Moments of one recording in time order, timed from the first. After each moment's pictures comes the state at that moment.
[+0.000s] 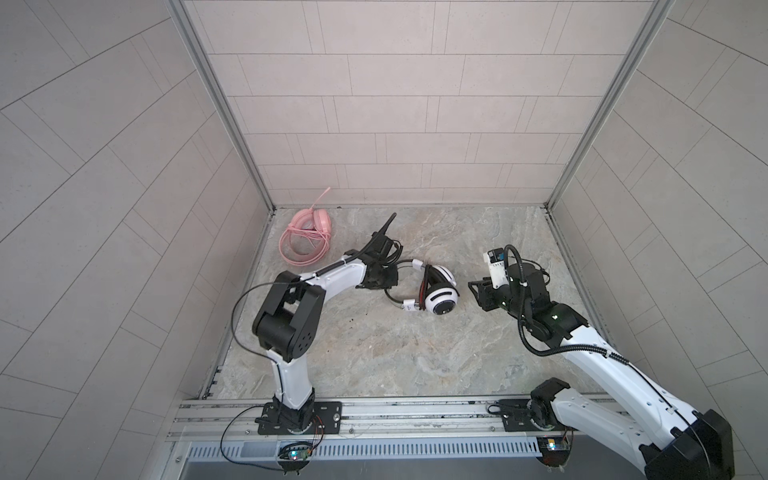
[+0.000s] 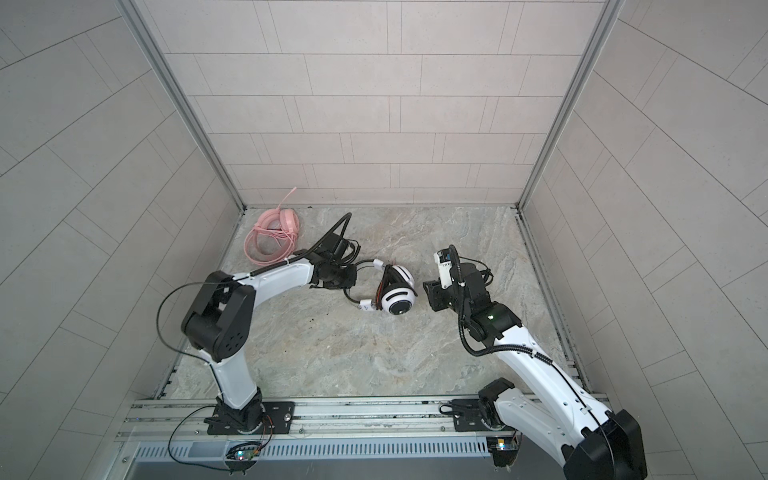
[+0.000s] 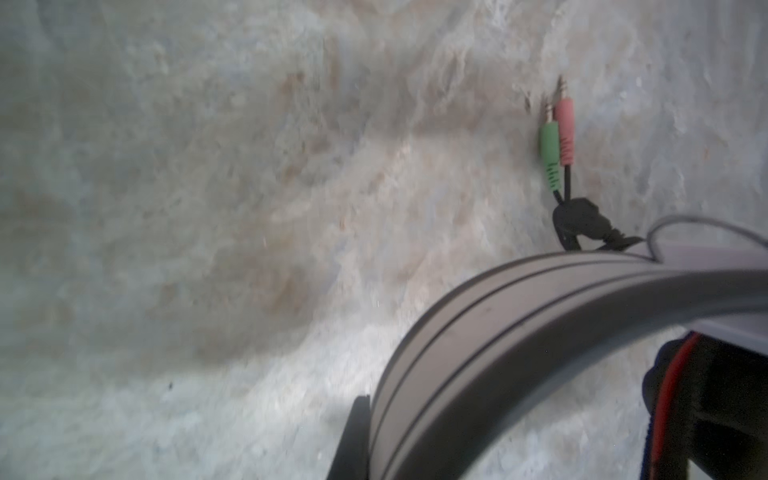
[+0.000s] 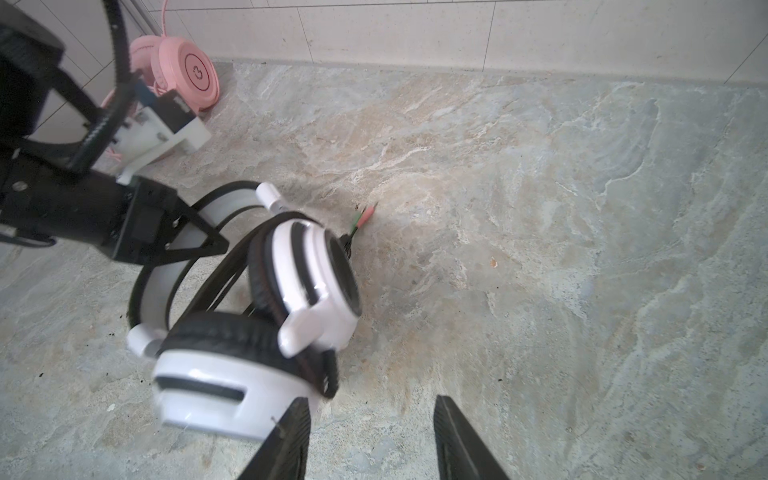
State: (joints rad) left arm -0.47 1.90 1.28 -0.49 0.15 -0.50; right arm 0.41 0.92 0.70 -0.37 -0.01 0.20
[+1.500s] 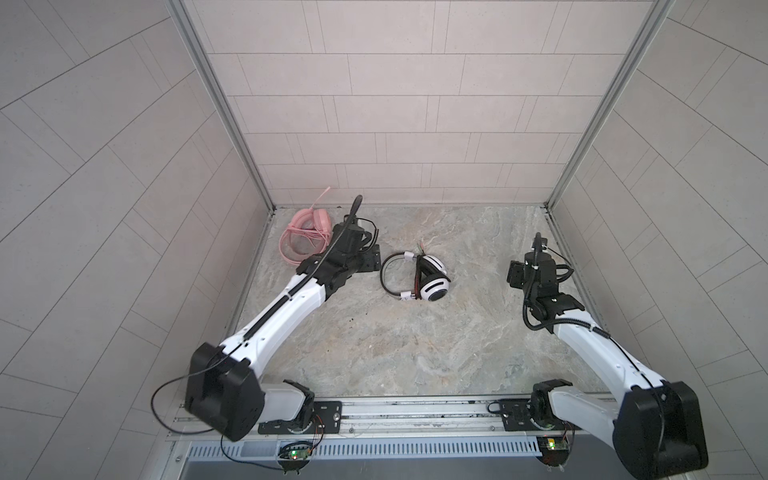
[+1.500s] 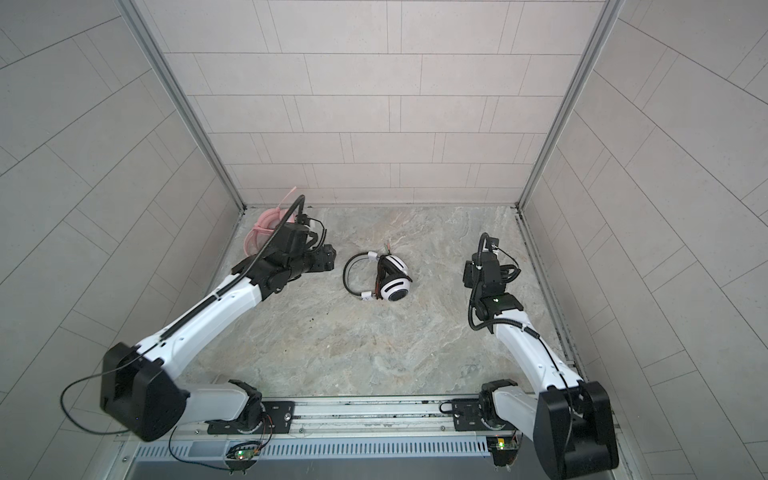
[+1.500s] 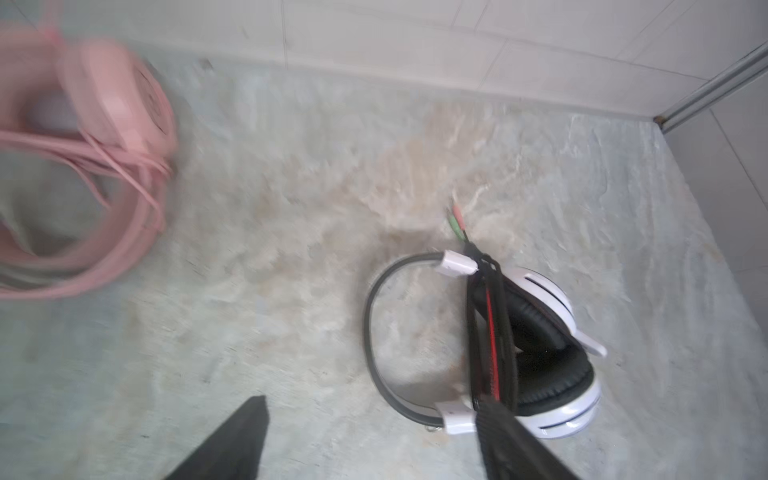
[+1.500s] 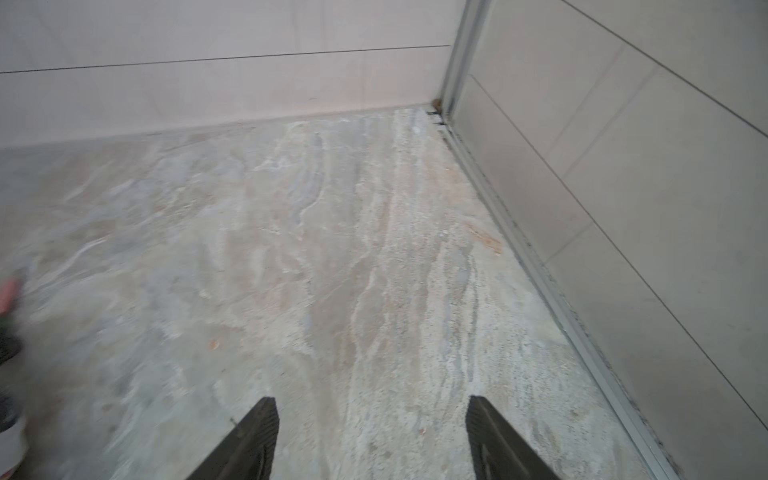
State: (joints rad) left arm -0.43 1.24 1.05 -0.46 -0.16 -0.39; right arm 0.08 1.14 0.63 -0.07 0.47 0.20
